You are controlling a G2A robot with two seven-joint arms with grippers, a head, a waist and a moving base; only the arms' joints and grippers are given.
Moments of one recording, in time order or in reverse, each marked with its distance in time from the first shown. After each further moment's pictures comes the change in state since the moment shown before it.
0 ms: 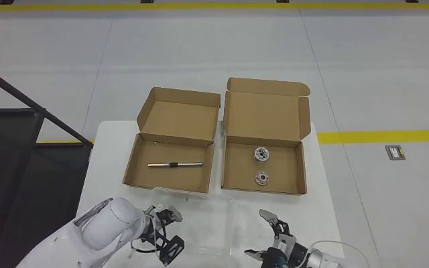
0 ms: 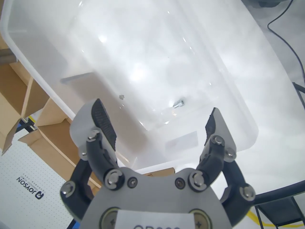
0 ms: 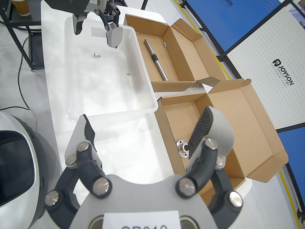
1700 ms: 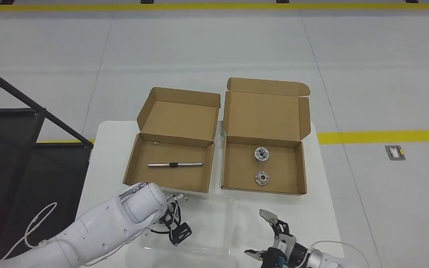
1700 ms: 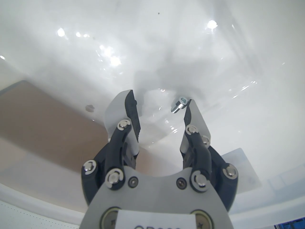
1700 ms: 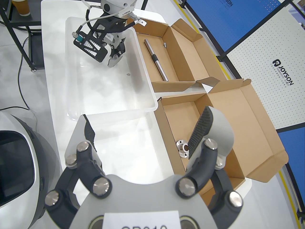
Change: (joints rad) left arm -0.354 -0.240 0.447 0.397 0.027 0.000 -0.053; right arm 0.000 0.000 0.000 0.000 0.000 0.000 0.000
